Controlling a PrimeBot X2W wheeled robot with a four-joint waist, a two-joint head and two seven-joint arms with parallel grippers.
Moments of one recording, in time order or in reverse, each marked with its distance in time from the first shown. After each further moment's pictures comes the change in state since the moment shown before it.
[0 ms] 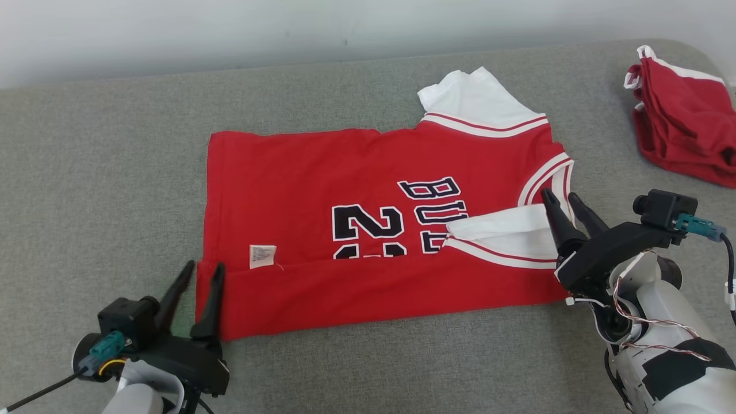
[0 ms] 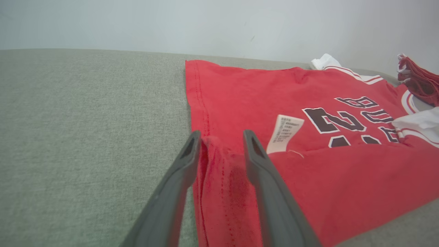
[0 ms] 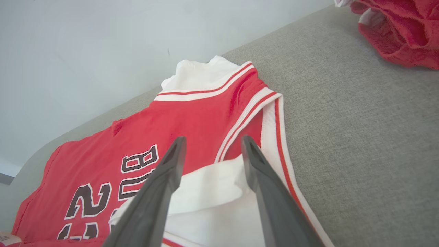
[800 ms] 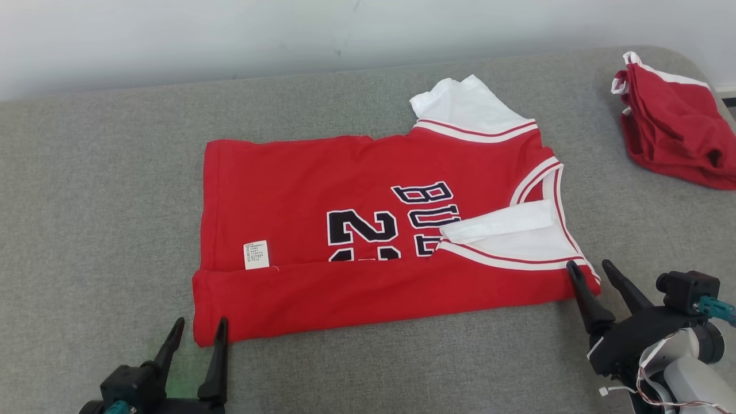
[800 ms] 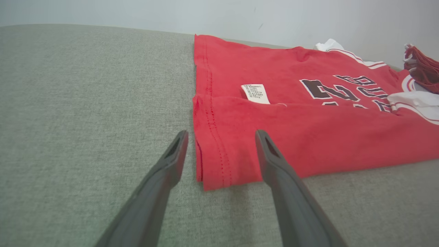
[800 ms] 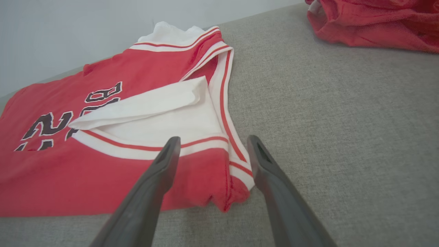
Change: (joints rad) left arm 0.232 -0.079 0.138 -0.139 0.125 0.026 -0.003; right arm 0.260 -0.165 0.112 -0.110 -0.023 0.000 -0.183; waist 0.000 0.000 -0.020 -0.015
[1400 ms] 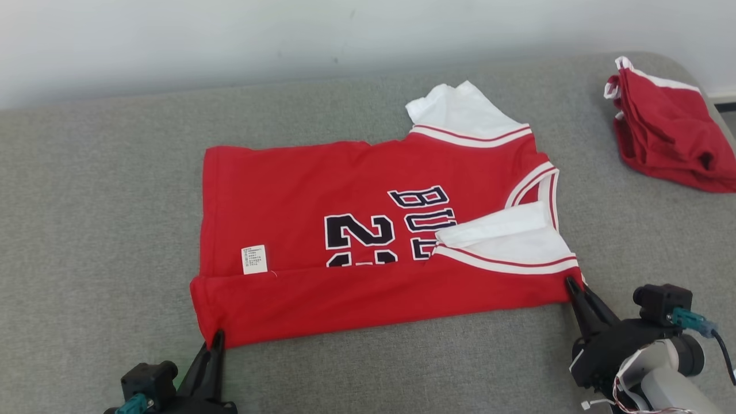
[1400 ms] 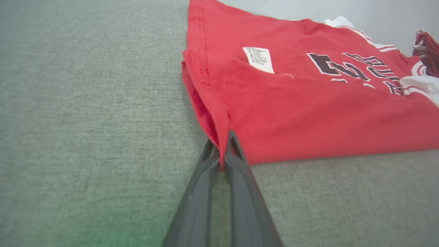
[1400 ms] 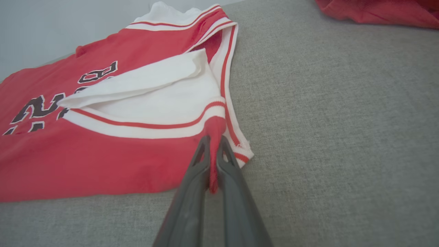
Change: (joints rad) left arm -0.070 -0.037 -0.026 0.190 -0.037 -0.020 0.000; right arm -0.031 0.054 0.035 0.115 -0.047 0.000 -0.034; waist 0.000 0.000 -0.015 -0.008
